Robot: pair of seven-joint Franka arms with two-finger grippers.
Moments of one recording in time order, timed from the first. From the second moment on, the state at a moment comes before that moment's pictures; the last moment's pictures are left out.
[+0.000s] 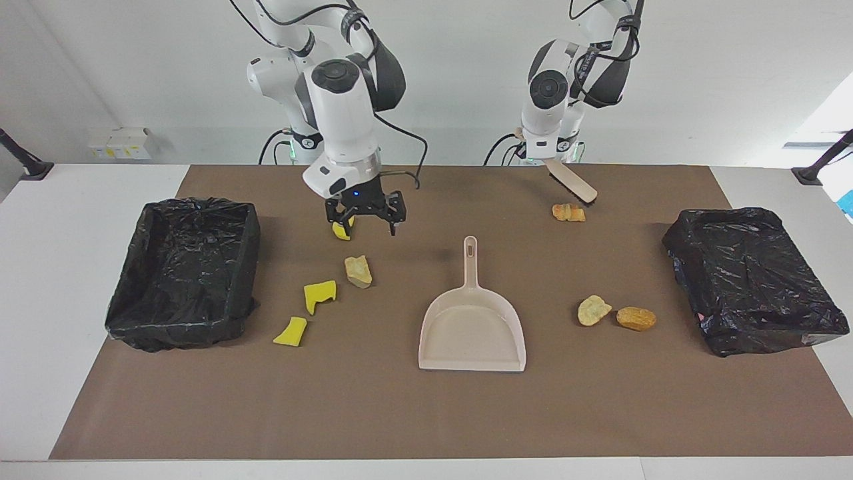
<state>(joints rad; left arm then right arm) -0.60 -0.39 0.02 -2.52 -0.06 1.57 -1.29 0.52 0.16 -0.06 -1.84 0.01 2.15 0.52</state>
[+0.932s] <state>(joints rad) -0.35 -0.10 0.02 -2.29 -0.10 1.94 -1.31 0.74 0.48 -0.06 -1.62 -0.08 2.24 0.87</state>
